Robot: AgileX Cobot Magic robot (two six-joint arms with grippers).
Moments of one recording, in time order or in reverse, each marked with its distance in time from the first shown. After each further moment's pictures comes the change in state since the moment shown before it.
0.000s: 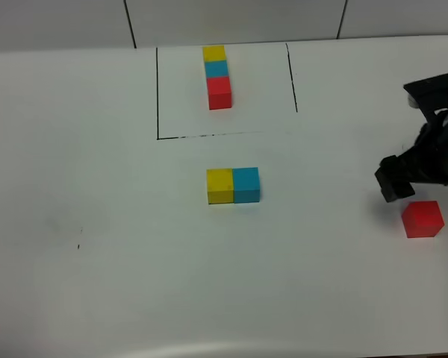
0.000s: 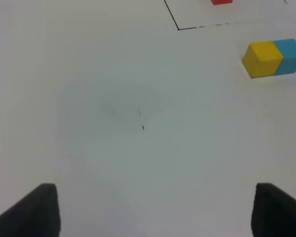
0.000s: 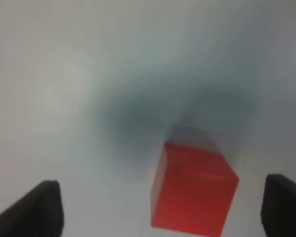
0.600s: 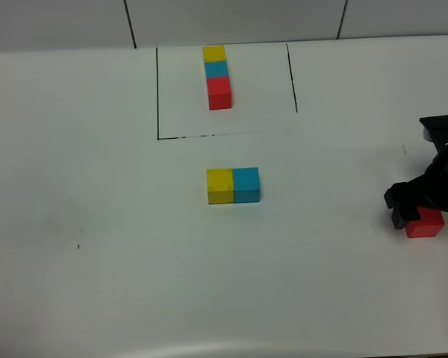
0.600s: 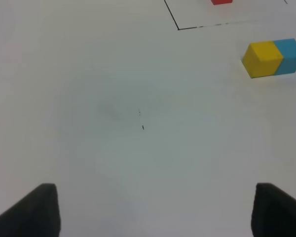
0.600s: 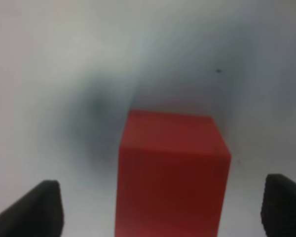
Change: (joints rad) left arm 0.000 0.000 0.000 0.000 0.000 0.000; right arm -0.062 0.101 0.069 0.020 -0.066 0.039
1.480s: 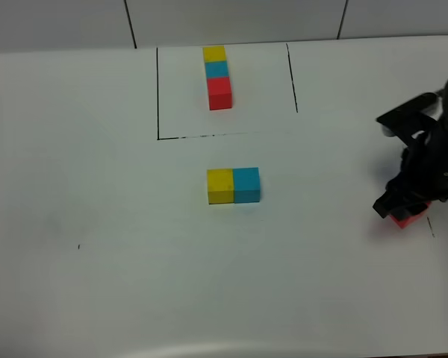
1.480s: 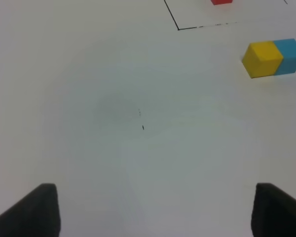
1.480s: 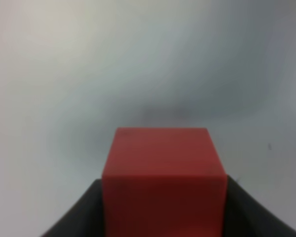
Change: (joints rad) left arm 0.000 0.000 0.000 0.000 0.000 0.000; right arm 0.159 -0.012 -0.126 -0.073 0.136 -0.363
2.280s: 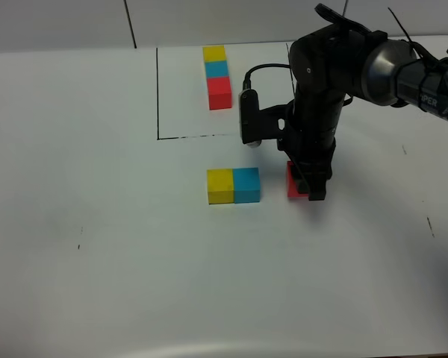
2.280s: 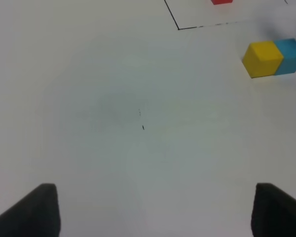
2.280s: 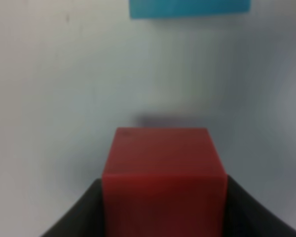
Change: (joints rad) left arm 0.000 0.000 0.000 0.000 0.000 0.000; right arm 0.273 0.353 -0.541 0.009 0.242 -0.619
